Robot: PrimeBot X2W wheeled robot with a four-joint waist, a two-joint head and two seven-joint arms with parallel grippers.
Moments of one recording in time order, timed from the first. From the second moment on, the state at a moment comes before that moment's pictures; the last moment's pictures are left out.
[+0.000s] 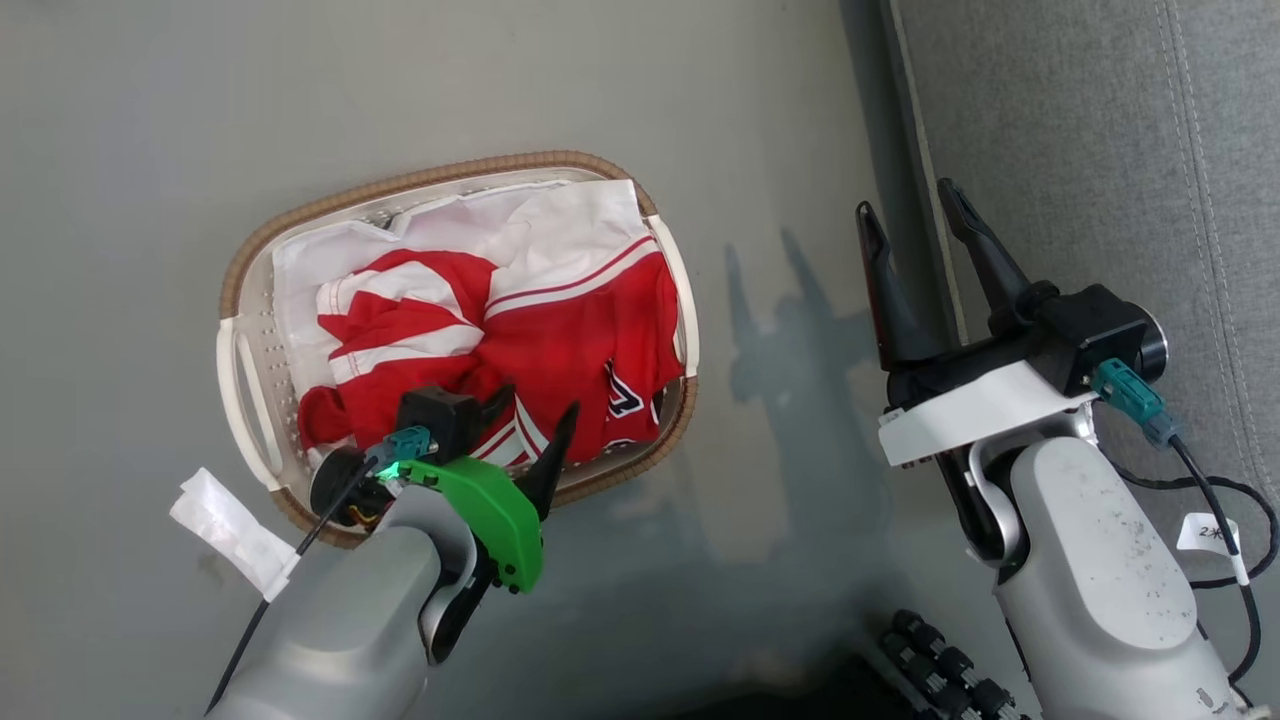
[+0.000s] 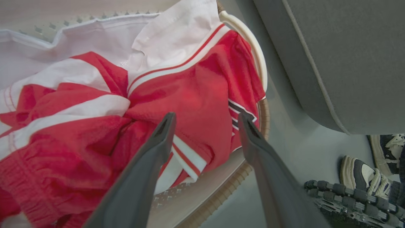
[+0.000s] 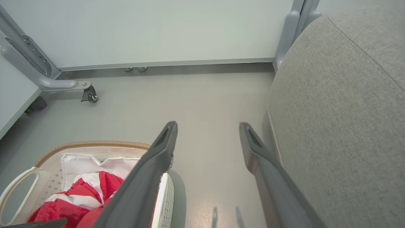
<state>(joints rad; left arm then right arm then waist) -0.66 0.19 -0.95 0.82 -0.83 -0.13 -0.26 -0.45 -0.05 0.17 0.21 0.19 0.13 -0.26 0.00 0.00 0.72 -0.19</state>
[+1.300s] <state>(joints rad) -0.86 0.25 -1.21 0.84 -1.11 -0.13 -0.26 -0.47 -0.05 0.22 0.13 0.24 0.13 -0.26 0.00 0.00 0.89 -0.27</state>
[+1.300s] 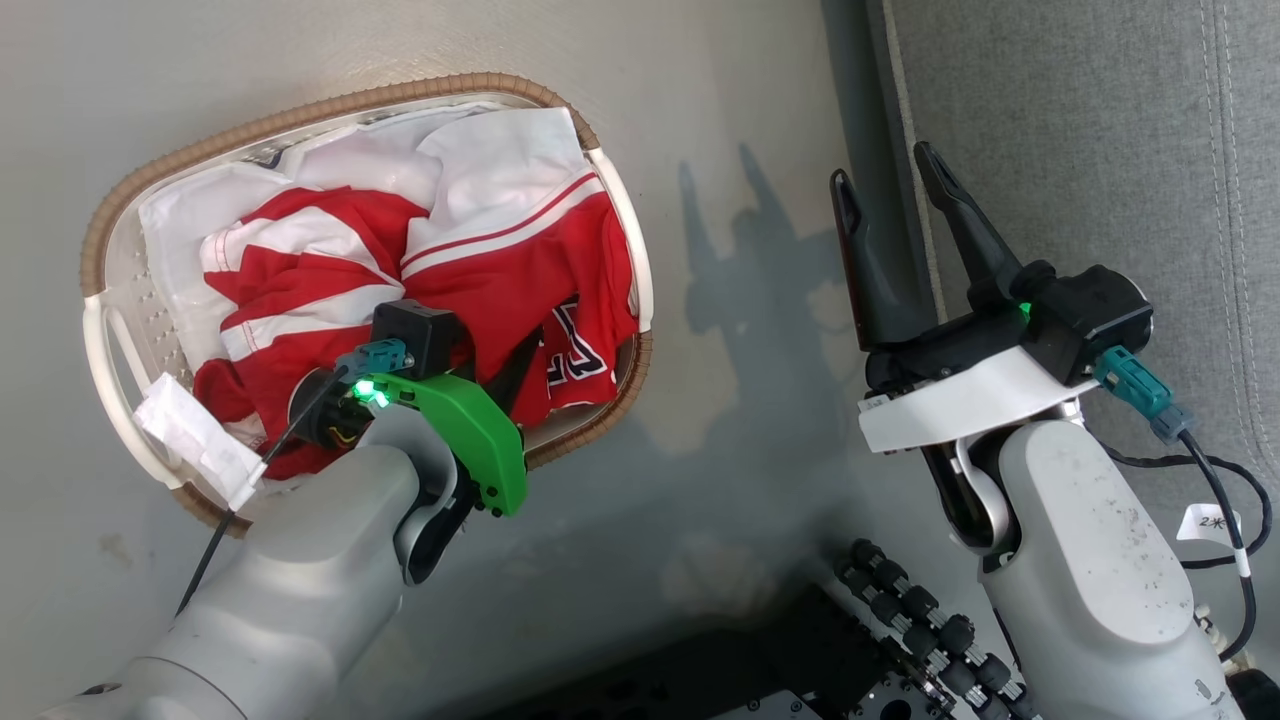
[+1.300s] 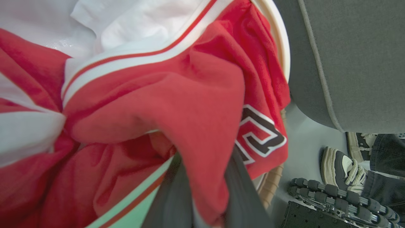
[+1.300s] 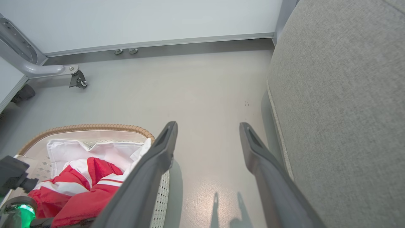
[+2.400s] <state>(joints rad) -0.52 0.26 -0.79 0.63 -0.78 -0.13 -0.26 -0.35 -0.05 0.23 0.30 0.20 0.13 -0.26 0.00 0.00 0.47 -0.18</state>
